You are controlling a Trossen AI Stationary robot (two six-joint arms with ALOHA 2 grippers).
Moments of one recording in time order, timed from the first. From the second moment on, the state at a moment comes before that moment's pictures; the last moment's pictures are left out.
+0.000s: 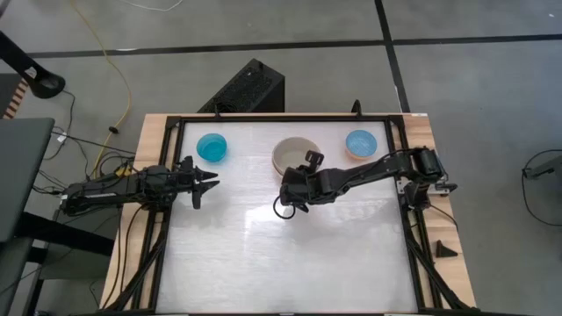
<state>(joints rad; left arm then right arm) 0.11 0.05 0.09 -0.25 -0.19 -0.24 0.12 1.82 1.41 -0.77 0.84 0.24</state>
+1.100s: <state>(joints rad) 0.11 0.05 0.09 -0.25 -0.19 -0.24 0.11 1.73 1.46 -0.87 0.77 0.20</state>
